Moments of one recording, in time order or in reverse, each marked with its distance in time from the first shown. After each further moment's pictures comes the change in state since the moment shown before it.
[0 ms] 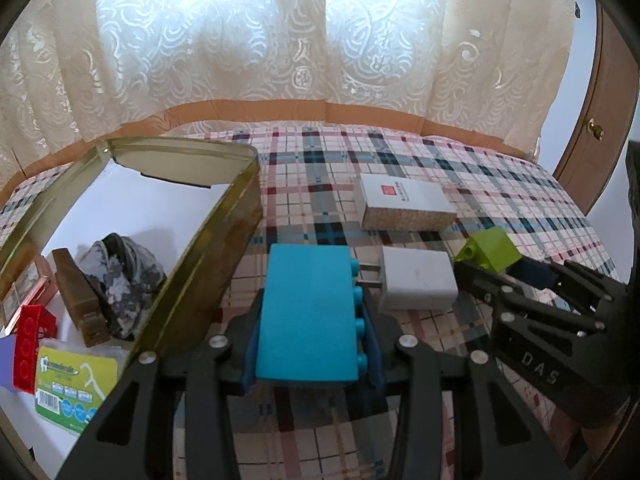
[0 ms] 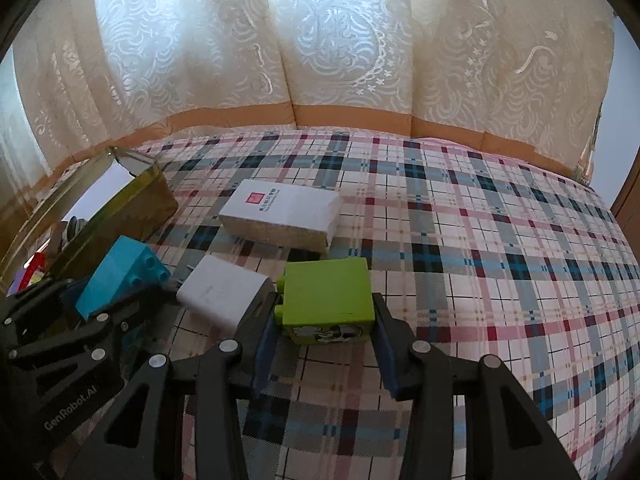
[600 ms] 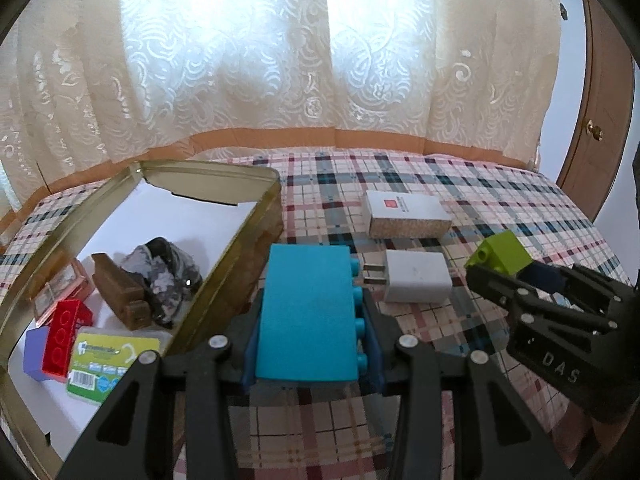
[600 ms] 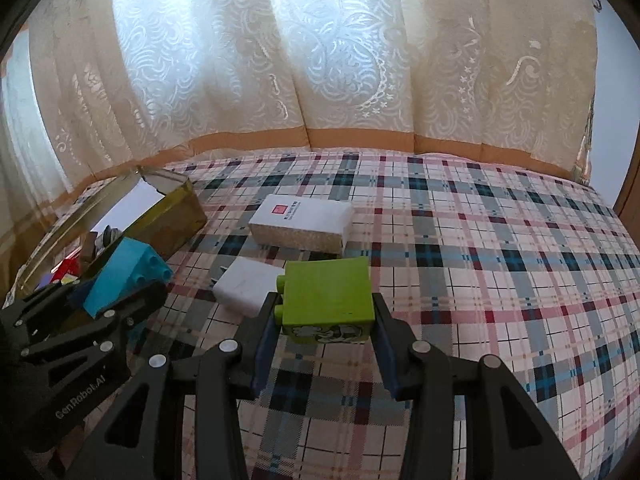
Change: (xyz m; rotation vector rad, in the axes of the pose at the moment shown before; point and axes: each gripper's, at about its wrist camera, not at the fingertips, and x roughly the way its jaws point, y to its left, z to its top) left arm -0.028 0.001 -0.013 0.017 -0.099 0.057; right arm -0.029 0.007 -0.015 0.017 -0.090 0.053
